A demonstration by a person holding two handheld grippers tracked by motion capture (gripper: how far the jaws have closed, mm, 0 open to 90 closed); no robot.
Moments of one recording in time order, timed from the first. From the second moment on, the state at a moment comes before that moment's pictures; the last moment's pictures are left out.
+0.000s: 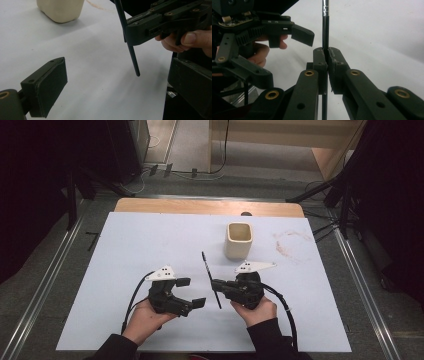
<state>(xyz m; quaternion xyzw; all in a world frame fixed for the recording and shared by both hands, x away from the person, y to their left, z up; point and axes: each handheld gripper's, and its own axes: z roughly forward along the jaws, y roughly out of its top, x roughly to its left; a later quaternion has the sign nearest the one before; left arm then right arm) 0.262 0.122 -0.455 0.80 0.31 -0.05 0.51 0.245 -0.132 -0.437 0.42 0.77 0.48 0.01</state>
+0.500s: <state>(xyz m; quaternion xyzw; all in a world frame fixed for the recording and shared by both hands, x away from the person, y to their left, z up) 0.263 0.108 -0.460 0.80 0.32 -0.05 0.51 0.244 -0.122 -0.436 0.43 0.75 0.50 0.02</state>
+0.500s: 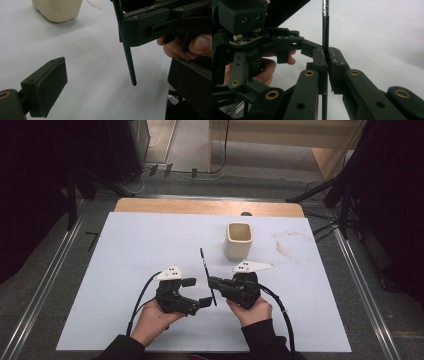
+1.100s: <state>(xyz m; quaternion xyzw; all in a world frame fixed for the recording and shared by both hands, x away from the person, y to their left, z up) 0.260 0.103 -0.455 0.79 0.34 -0.07 0.50 0.243 -0.115 -0.435 0.43 0.74 0.52 0.02</state>
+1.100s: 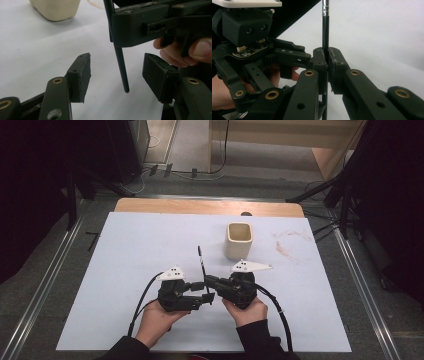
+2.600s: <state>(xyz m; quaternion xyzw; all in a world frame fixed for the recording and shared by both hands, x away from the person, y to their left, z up) 0.266 0.106 -0.452 0.79 0.37 -0.10 0.48 0.238 -0.127 -0.428 0.39 0.72 0.57 0.03</state>
